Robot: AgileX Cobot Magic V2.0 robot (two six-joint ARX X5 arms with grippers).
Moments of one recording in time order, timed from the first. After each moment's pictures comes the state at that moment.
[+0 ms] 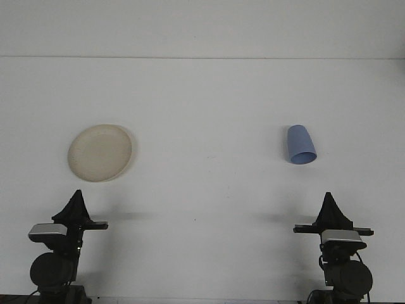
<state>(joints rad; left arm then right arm) -0.04 0.01 0.03 0.20 -0.07 -0.09 0.01 0.00 0.01 0.15 0.03 0.02</state>
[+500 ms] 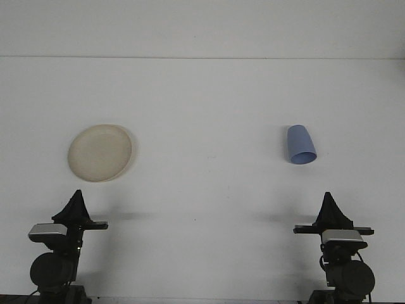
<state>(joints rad) -0.04 0.01 0.03 0.20 -0.07 -0.09 0.01 0.00 0.05 0.11 0.00 0.02</state>
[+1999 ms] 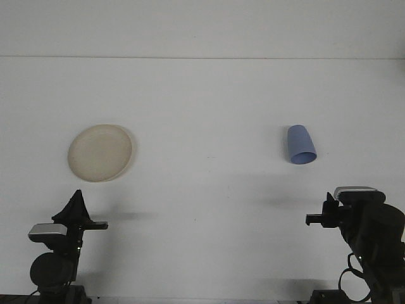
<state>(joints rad) -0.04 0.01 0.03 0.20 -0.07 -0.09 0.01 0.63 0.91 -0.87 0.00 0.03</state>
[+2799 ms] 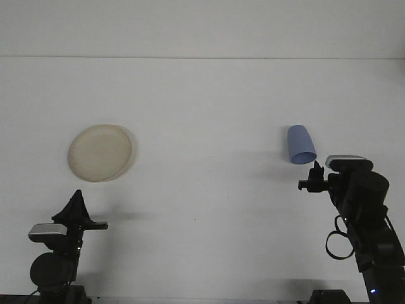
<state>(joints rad) -0.04 0.01 0.03 0.20 -0.07 -0.09 0.01 0.87 0.84 -0.43 0.00 0.05</state>
